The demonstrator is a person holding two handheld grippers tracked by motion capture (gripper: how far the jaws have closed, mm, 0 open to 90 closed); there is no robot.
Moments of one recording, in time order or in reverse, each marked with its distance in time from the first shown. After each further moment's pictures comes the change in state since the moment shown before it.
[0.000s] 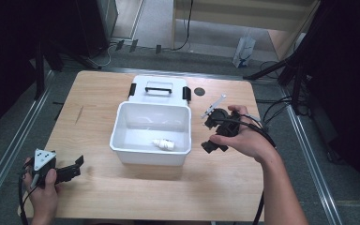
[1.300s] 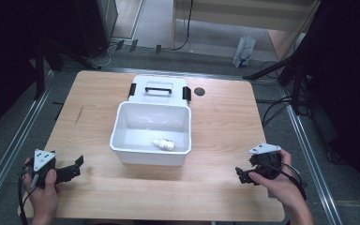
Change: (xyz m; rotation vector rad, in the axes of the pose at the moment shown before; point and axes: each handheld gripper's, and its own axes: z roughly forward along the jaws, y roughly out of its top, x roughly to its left) left arm 0.000 -0.001 -0.001 -0.004 0.003 0.000; right arm -0.011 -0.171 0.043 -0.204 -0.169 0.299
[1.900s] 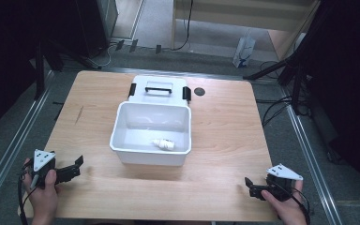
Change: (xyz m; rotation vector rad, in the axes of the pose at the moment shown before) left arm 0.001 0.000 -0.001 0.005 0.009 -0.002; right arm -0.010 -0.085 0.012 -0.227 -0.011 0.233
